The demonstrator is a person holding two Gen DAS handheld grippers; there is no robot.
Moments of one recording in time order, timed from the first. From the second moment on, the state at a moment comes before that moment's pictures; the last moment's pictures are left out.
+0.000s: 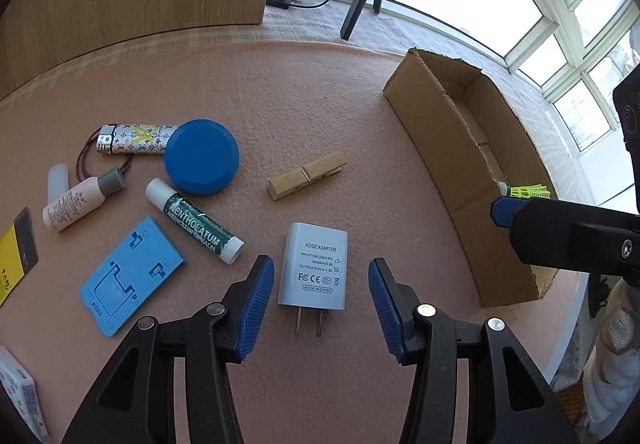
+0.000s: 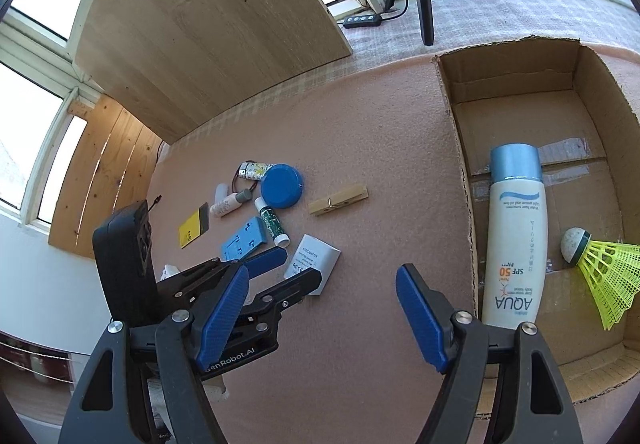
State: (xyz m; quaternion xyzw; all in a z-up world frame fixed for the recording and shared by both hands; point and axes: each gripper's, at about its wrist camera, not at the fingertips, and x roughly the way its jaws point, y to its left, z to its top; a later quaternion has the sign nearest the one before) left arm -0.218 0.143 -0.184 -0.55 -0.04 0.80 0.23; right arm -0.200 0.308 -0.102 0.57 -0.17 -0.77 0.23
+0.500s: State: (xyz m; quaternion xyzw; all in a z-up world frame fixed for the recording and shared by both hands) left arm -0.208 0.132 -0.201 -0.56 -0.10 0.79 0.24; right arm -0.222 0.266 -0.152 0.63 -0.19 -0.72 0.24
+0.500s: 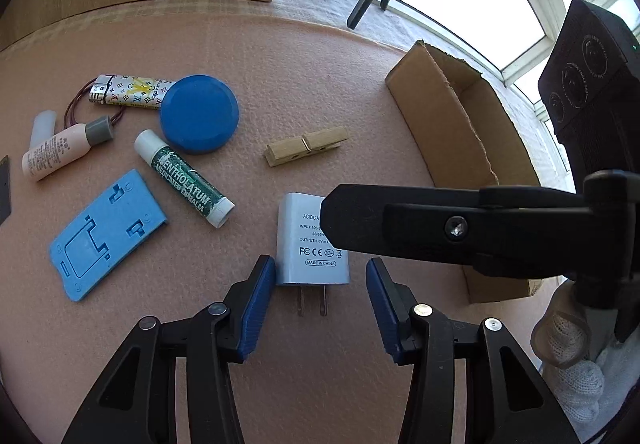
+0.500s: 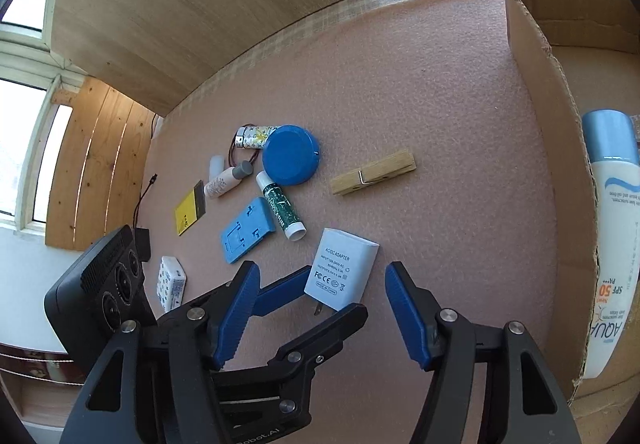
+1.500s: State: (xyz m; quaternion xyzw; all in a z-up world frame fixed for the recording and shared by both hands) left arm -0.167 0.149 -0.198 -0.56 -0.11 0.79 0.23; right arm -0.199 0.270 -0.176 0.65 -0.16 -0.71 0.22
